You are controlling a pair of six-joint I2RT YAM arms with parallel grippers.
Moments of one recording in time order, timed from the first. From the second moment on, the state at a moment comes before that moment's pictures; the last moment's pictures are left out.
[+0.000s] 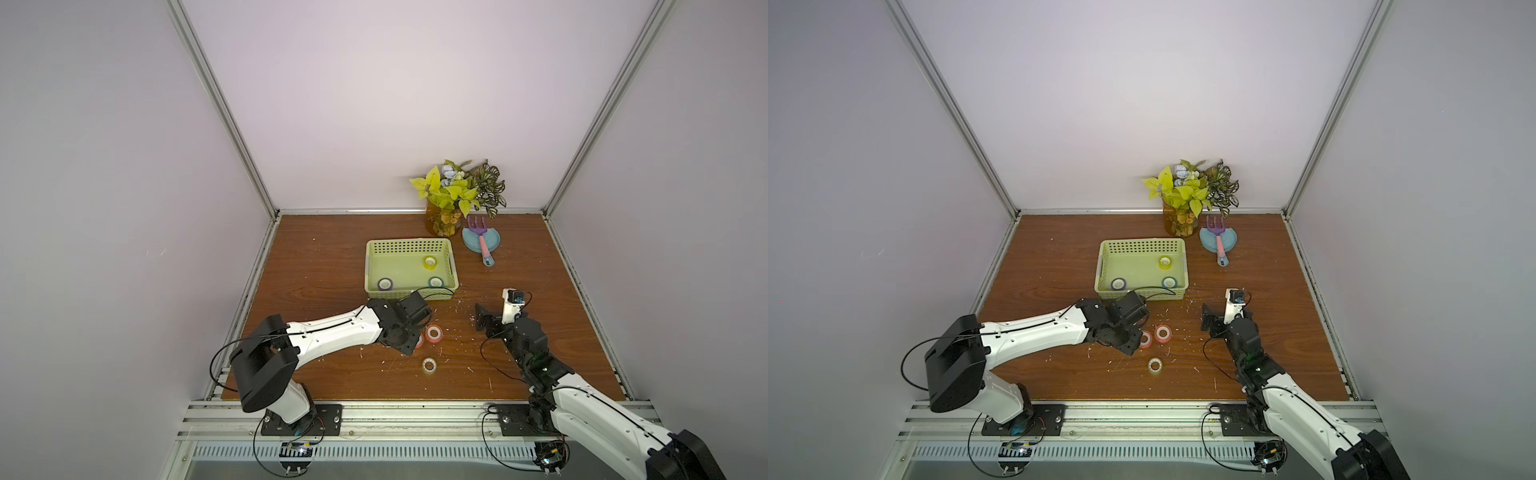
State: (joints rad) left arm -0.98 1.54 1.03 -0.73 -0.05 -0.49; right arm 0.48 0.77 0.10 0.31 0.28 0.32
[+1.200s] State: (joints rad) left arm -0.62 1.87 1.62 -0.81 -0.24 -0.25; right arm 0.48 0.77 0.10 0.31 0.28 0.32
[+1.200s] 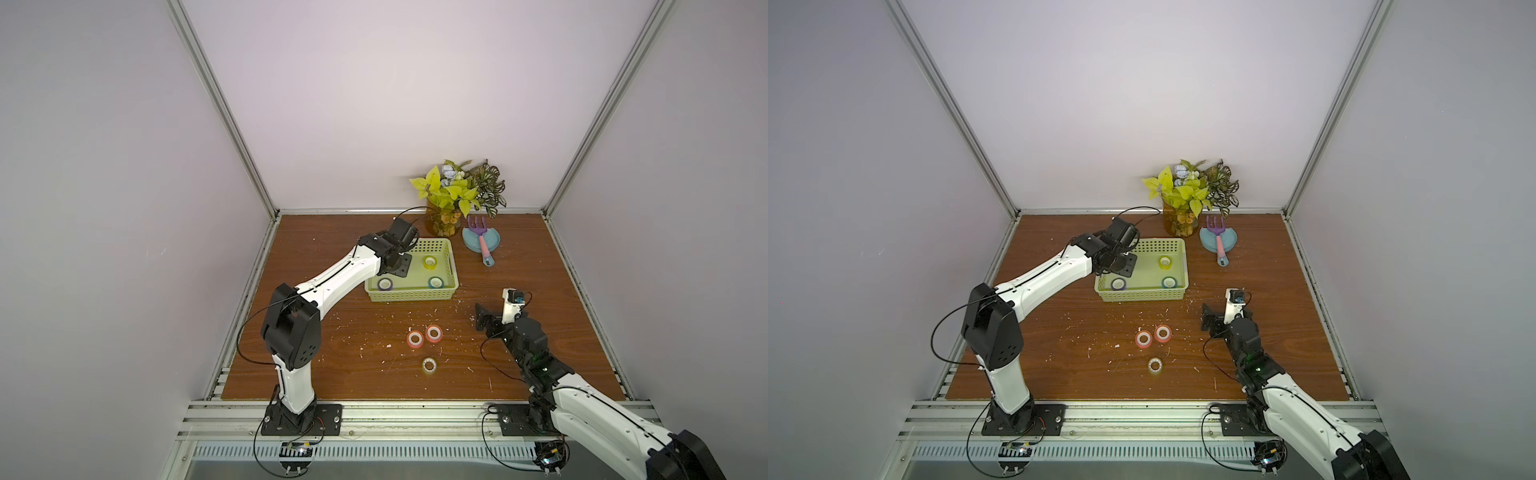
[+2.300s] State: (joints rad) left arm -0.53 2.13 1.64 -0.60 -0.31 -0.21; right arm 0.48 0.77 0.10 0.31 0.28 0.32
